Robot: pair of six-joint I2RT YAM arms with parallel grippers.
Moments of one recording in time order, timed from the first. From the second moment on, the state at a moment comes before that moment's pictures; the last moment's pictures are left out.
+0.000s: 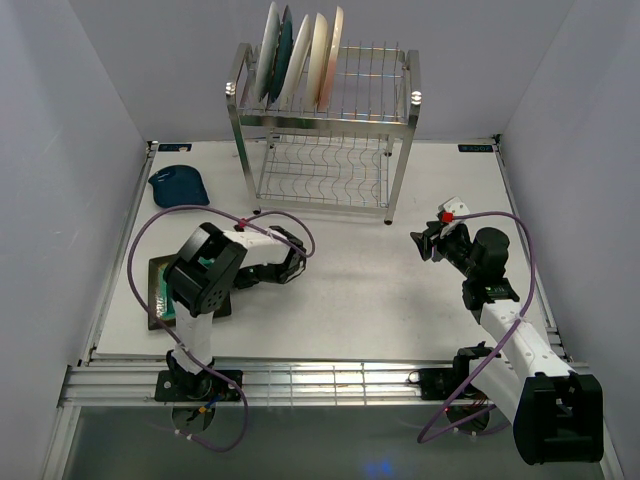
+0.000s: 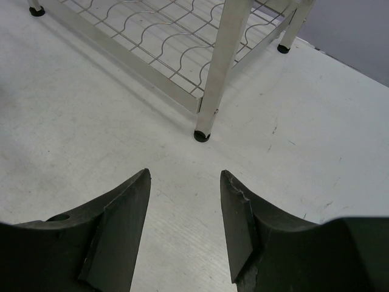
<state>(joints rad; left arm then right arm) -0.68 1.96 1.11 -1.29 -1.06 -1.36 0.08 0.92 0.40 0.35 -0.49 -0.22</state>
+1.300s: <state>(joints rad) -0.80 2.11 1.17 -1.28 -1.02 -1.11 0.08 0.92 0.40 0.35 -0.49 -0.22</state>
